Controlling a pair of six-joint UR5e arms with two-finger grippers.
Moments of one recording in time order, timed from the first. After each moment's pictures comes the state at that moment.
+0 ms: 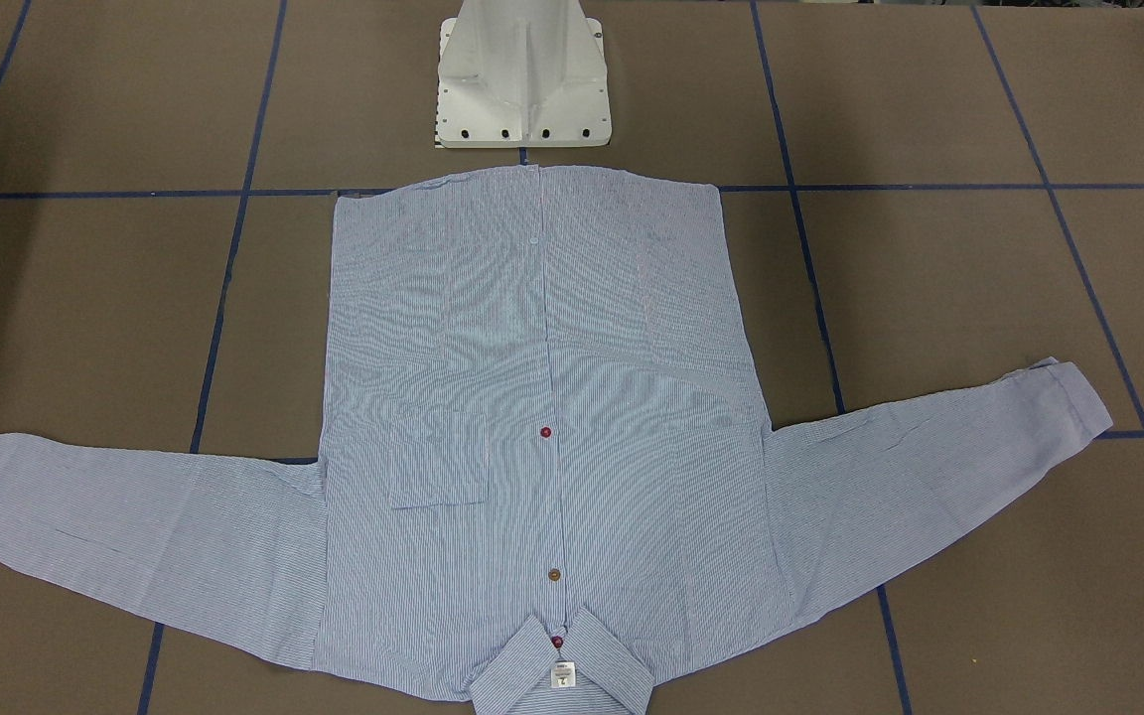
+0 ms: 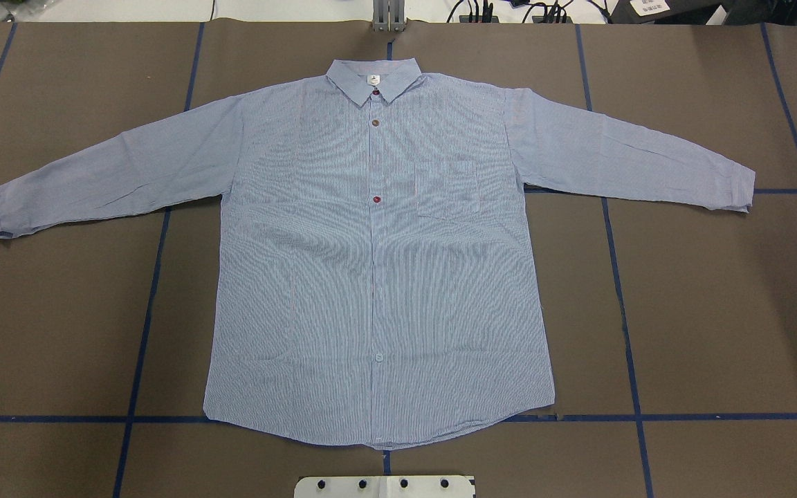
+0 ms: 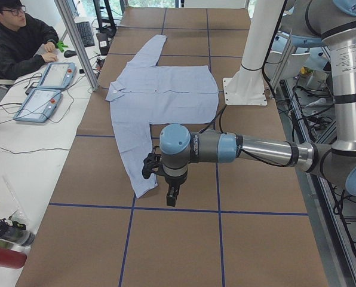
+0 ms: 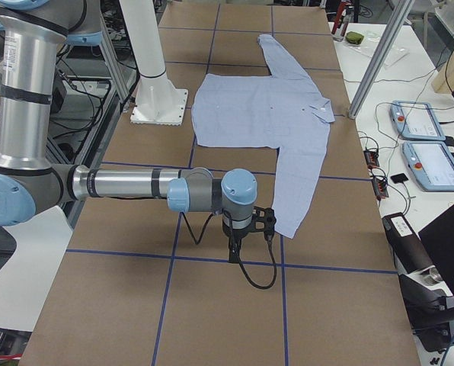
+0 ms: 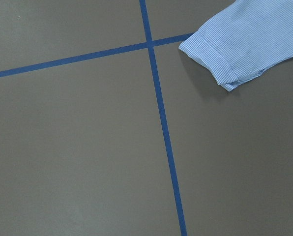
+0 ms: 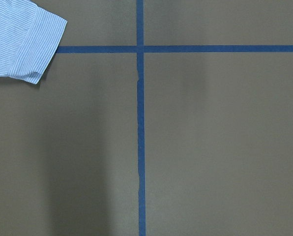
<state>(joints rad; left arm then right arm) -1.59 -1.37 -1.92 -1.44 -2.32 0.20 1.53 -1.75 1.79 -1.57 2.29 0.08</state>
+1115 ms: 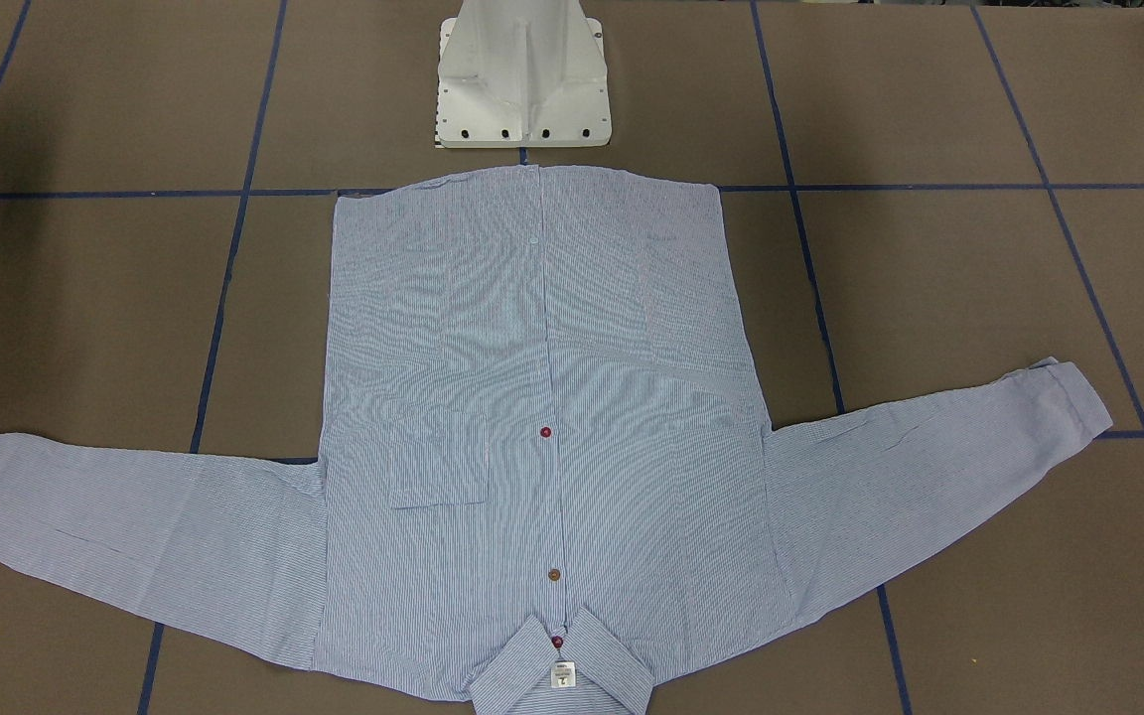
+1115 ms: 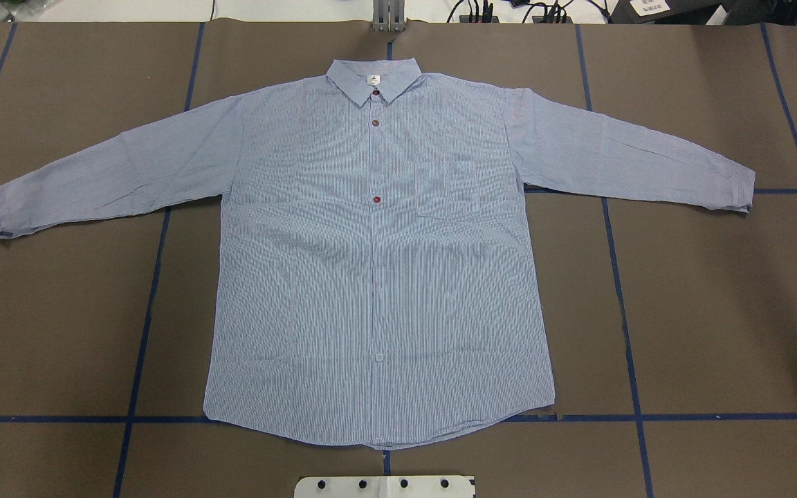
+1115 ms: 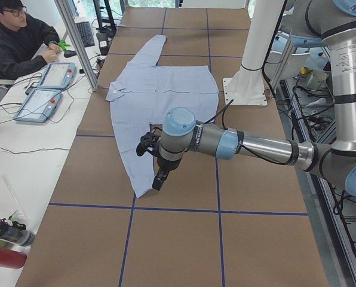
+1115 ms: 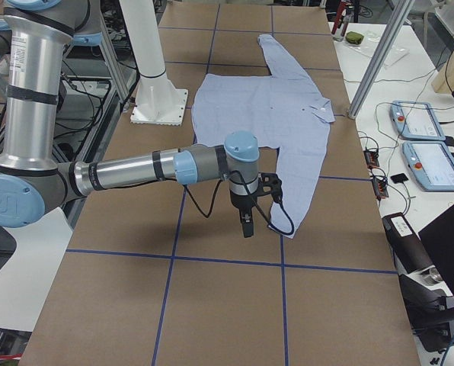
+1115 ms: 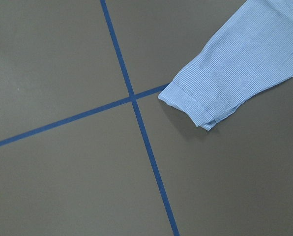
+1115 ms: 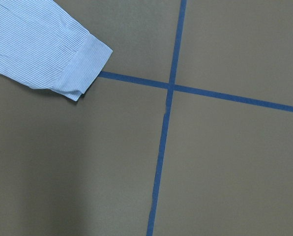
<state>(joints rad) -1.59 -1.38 -1.96 -1.72 -2.31 0.19 1.44 -1.73 1.96 -1.55 2.17 0.08</state>
